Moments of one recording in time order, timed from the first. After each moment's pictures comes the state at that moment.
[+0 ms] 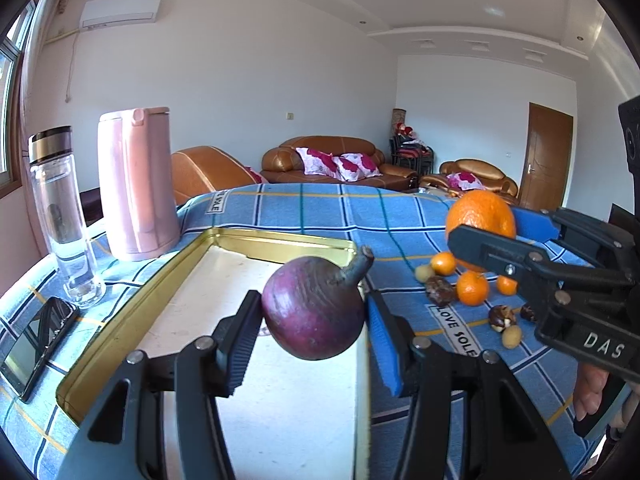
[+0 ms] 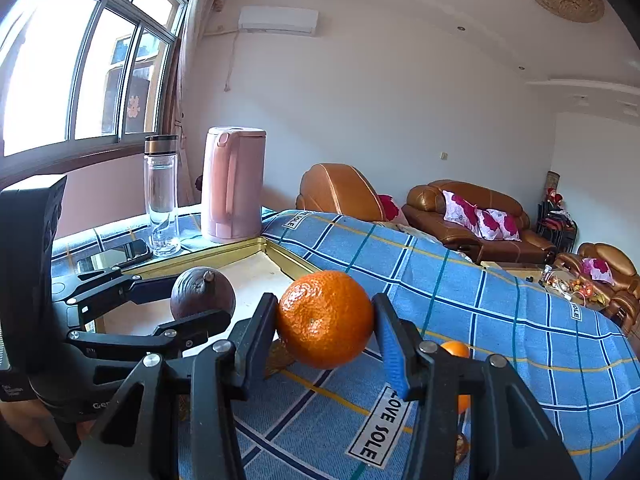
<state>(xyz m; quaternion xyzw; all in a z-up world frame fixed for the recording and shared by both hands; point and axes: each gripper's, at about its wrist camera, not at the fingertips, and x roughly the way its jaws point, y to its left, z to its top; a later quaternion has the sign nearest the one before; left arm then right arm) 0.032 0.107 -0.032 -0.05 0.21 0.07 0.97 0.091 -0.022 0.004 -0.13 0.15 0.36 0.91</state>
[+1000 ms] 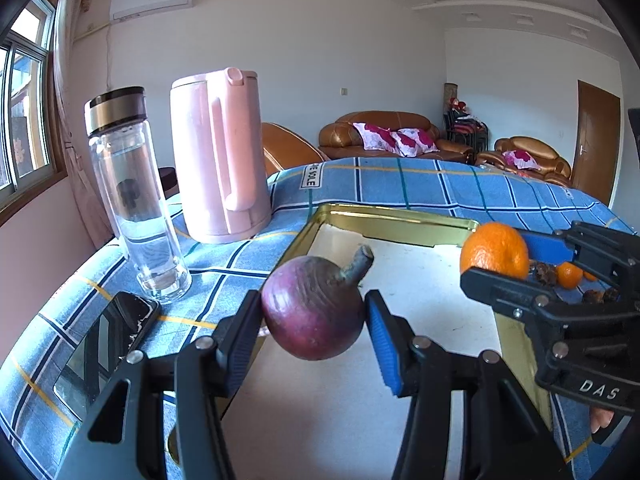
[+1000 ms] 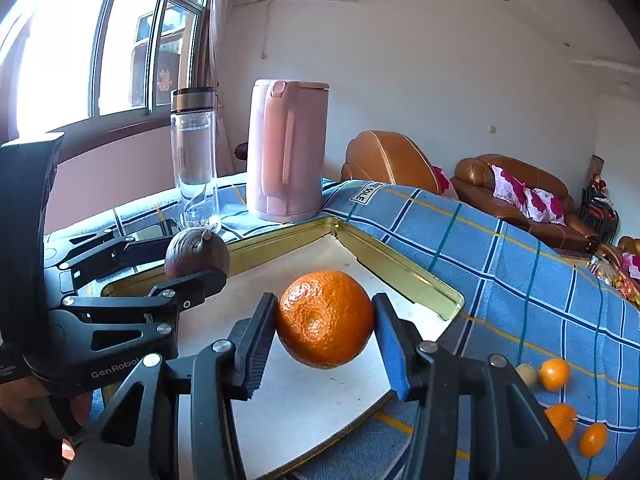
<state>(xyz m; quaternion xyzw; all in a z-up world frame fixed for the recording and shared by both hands) 0.033 0.189 -0.045 -0.02 0.26 0.16 0.95 0.108 0.072 -0.031 -0.15 0.22 0.42 0.87</state>
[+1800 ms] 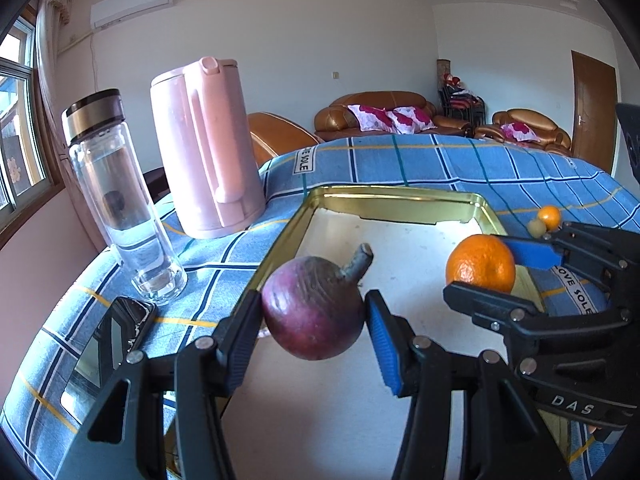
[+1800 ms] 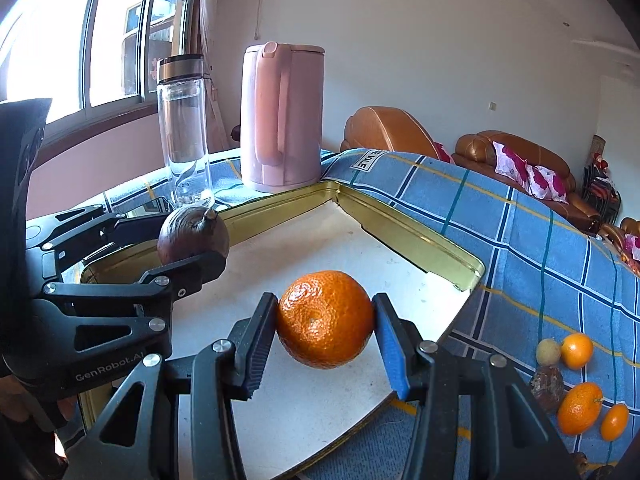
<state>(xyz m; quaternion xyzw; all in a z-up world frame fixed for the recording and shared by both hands) 0.048 0.183 -0.050 0.01 0.29 0.16 0.94 0.120 0.081 -0.053 -0.15 0.26 0.41 0.86</state>
